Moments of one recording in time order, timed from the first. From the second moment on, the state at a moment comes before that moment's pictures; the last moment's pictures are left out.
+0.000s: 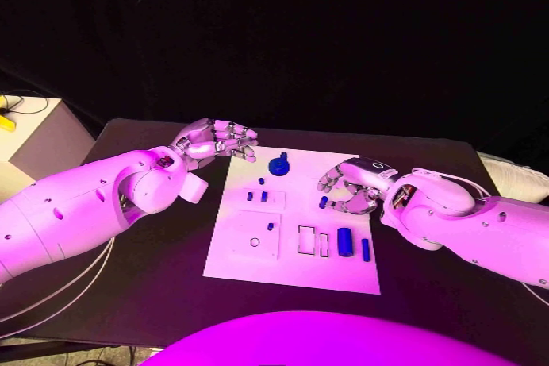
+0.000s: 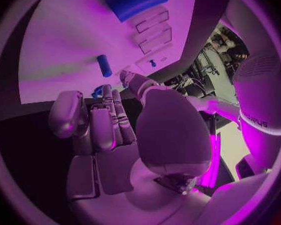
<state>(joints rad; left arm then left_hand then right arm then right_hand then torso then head) 0.92 -0.89 0.24 1.44 -0.33 0.01 0.26 1.42 -0.17 0.48 0.11 0.28 0.89 0.20 0.28 0.33 1.04 0.14 0.25 0.07 0.99 0.09 0.46 0.37 0.18 0.94 0.19 0.40 0.30 1.10 -0.83 -0.10 1.58 -1.56 -0.32 -0.02 1.31 -0.24 0.48 0.03 0.21 0.95 0.14 0.13 0.36 1.02 0.09 0.20 0.09 1.46 0.01 1.31 1.18 0.10 1.46 0.10 1.01 1.31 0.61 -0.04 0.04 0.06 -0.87</state>
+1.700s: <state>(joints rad) 0.92 -0.89 0.24 1.44 -0.32 0.02 0.26 1.42 -0.17 0.48 0.11 0.28 0.89 0.20 0.28 0.33 1.04 0.14 0.25 0.07 1.00 0.10 0.46 0.38 0.18 0.94 0.19 0.40 0.30 1.07 -0.76 -0.12 1.51 -1.68 -0.30 -0.12 1.33 -0.21 0.59 0.05 0.16 1.06 0.13 0.17 0.39 1.16 0.07 0.22 0.09 1.47 -0.01 1.33 1.20 0.08 1.46 0.09 1.12 1.31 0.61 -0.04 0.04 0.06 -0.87</state>
